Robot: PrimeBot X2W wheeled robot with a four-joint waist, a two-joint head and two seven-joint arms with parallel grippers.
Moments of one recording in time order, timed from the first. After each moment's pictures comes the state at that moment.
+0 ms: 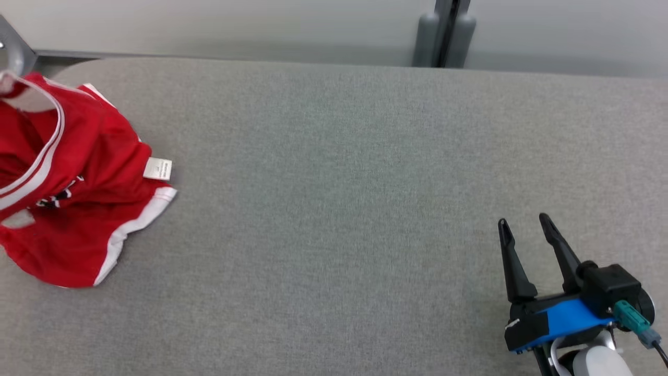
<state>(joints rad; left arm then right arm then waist) -0.60 0.61 -0.03 0.41 -0.56 0.03 0.50 -0.11 -0.05 -0.01 0.15 0.09 0.13 -0.19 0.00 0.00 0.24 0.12</state>
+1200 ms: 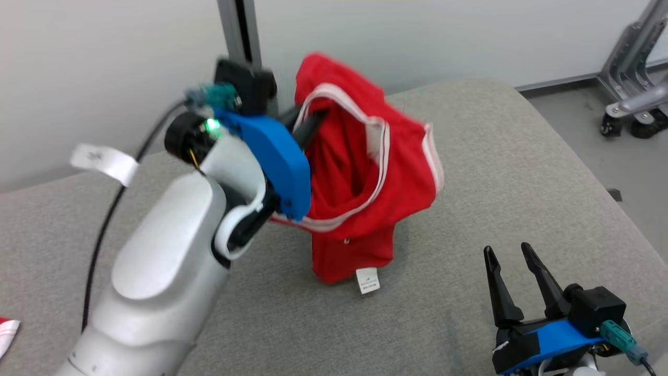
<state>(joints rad) -0.77 0.20 -0.56 0.27 -0.65 -0.12 0.39 -0.06 -0.05 0.04 0.21 0.20 0.13 -0.21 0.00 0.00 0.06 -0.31</state>
